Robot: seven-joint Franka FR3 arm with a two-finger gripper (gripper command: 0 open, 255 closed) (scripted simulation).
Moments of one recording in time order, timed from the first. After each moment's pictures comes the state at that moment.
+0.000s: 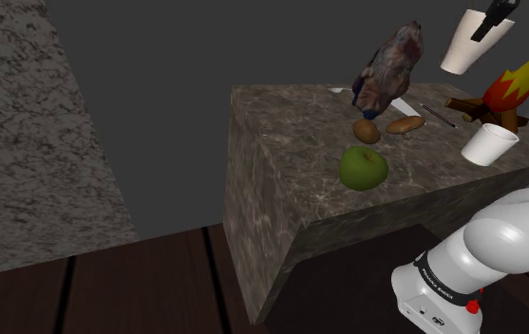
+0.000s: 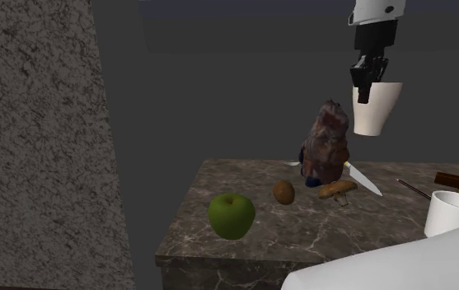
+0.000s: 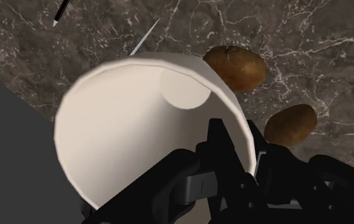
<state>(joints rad) -0.19 -0.61 -0.26 -1.92 -0.24 1.50 -0.81</state>
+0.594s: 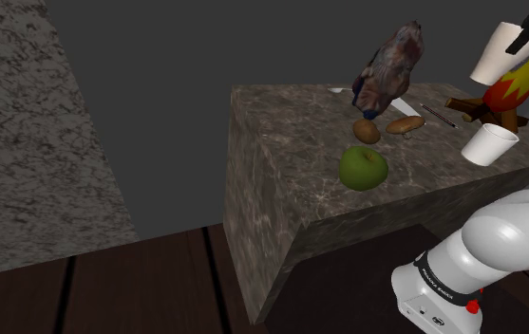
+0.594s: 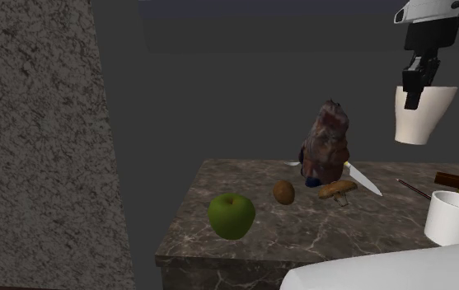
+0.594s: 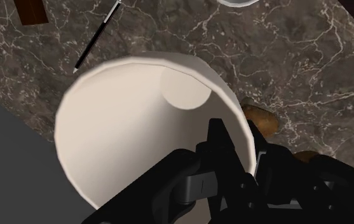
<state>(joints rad) -0.23 -0.69 -0.38 -1.96 -0.31 1.50 -0.97</state>
